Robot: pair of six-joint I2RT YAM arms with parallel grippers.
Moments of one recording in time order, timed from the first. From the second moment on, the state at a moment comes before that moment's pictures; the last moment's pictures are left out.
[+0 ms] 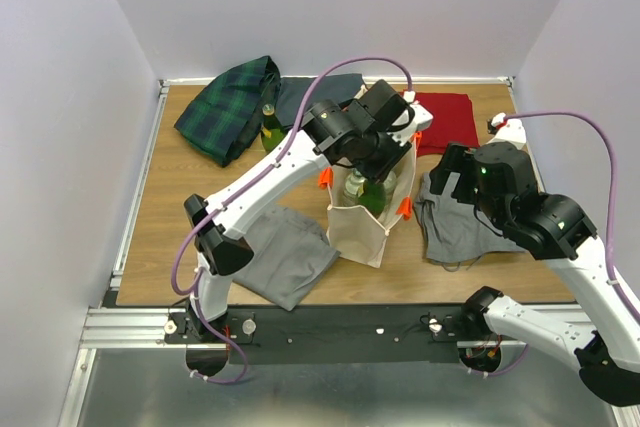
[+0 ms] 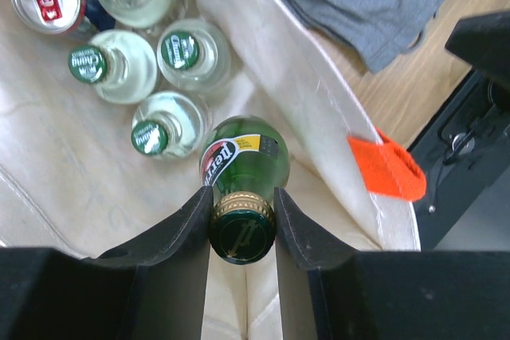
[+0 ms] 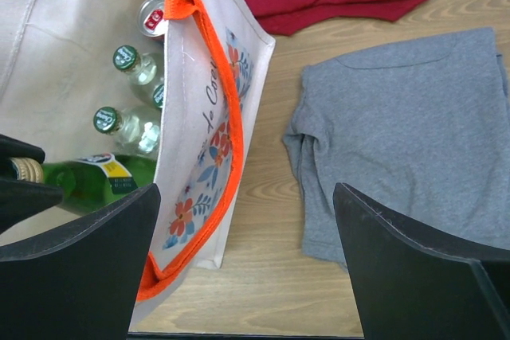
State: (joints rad) left arm -0.96 1.95 2.31 -1.24 0.05 -0.05; right arm 0.64 0.88 1.25 -0.96 0.51 0.55
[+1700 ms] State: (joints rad) left arm -0.89 1.73 2.31 -1.10 -0.18 -0.05; right arm 0.64 0.87 1.22 -0.93 0.46 0.57
